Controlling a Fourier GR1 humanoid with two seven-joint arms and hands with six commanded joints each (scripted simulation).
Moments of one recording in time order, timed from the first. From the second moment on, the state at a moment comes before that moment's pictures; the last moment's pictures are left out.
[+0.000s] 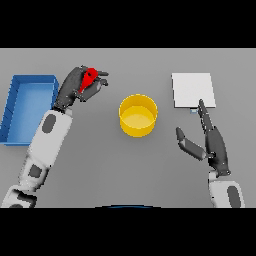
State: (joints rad) left arm -0.65 0.14 -0.09 -1.01 -0.25 0.01 -0.07; right arm 0.08 -0.10 0.09 -1.69 0.21 -0.02 -0.12
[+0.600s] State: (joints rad) left arm -0.86 0.26 -0.49 -0.96 -0.65 -0.12 0.10; right arm 0.08 -0.09 0.10 -1.70 0.20 0.00 -0.09
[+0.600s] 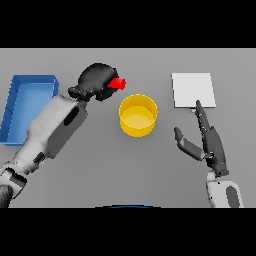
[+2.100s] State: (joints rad) left arm -1.29 0.22 -1.13 -0.70 -1.28 -0.27 -0.19; right arm 0.08 -0.05 0.09 -1.70 0.19 -0.03 -0.11
